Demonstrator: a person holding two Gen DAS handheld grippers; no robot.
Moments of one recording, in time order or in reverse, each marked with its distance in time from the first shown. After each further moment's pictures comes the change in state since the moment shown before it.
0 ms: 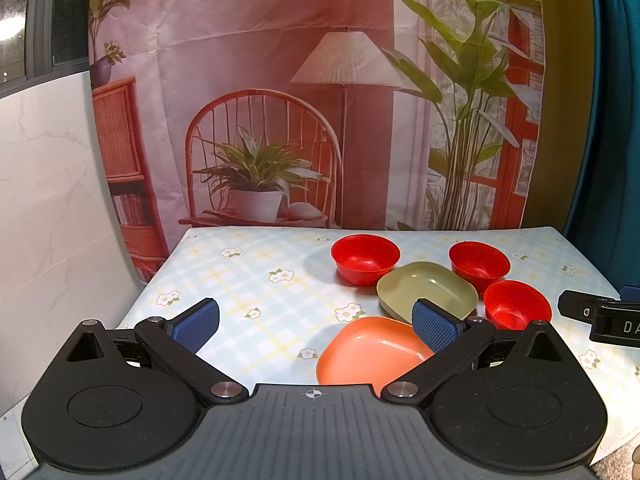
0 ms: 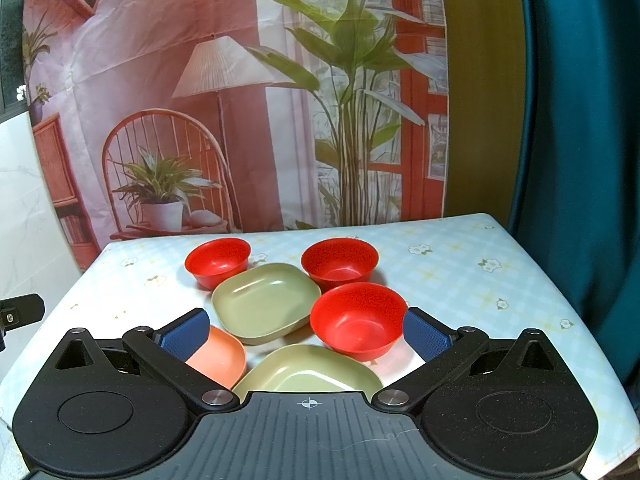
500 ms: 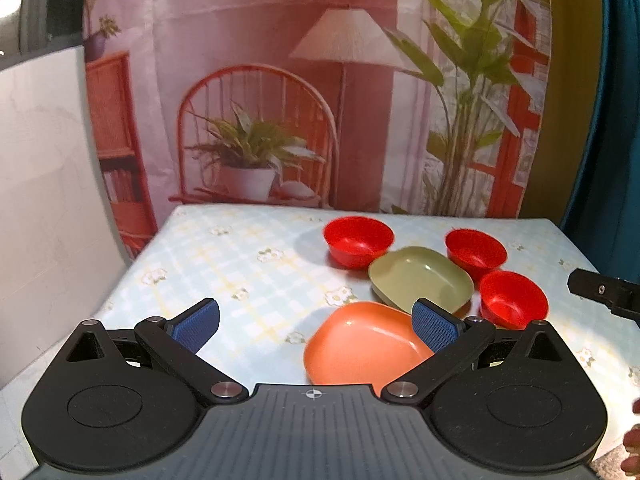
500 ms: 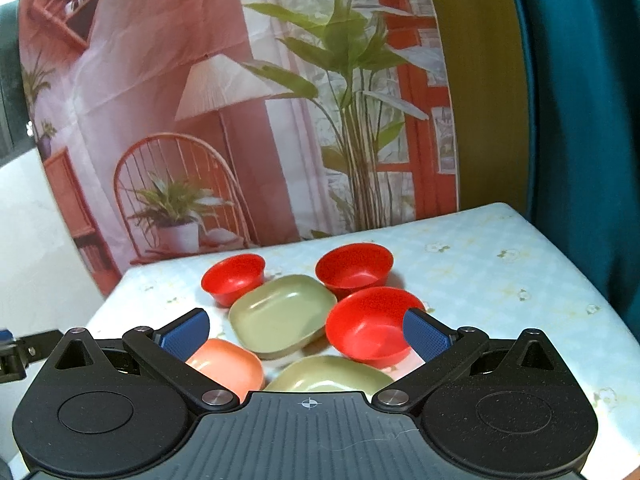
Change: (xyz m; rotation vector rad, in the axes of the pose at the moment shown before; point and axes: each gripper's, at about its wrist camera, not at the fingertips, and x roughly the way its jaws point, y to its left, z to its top) left arm 0.021 -0.001 -0.005 -0.034 0.067 -0.035; right arm 0.011 -0.027 -0.001 0.087 -0.039 0.078
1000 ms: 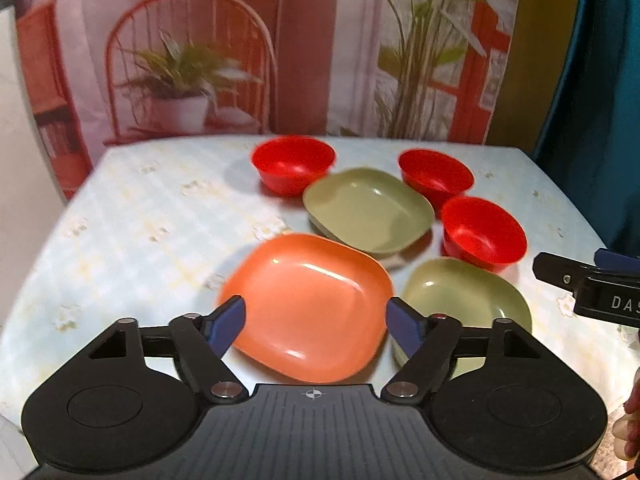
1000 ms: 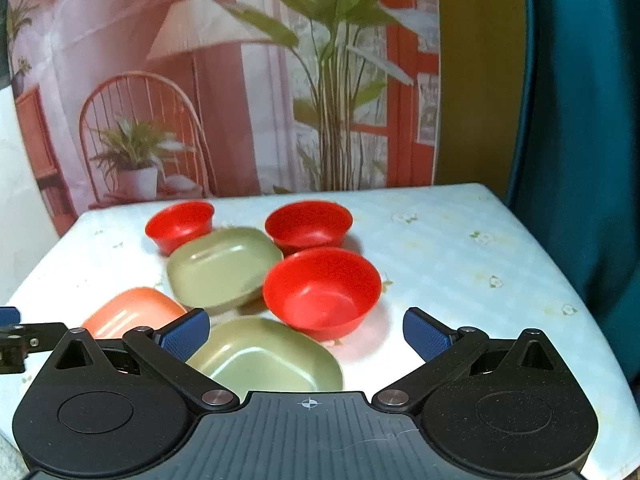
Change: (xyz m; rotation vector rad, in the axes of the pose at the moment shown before) left arm 0.074 -0.045 -0.025 0.048 0.204 -0.123; right arm 0.045 -0.024 -0.025 -0.101 0.133 -0.092
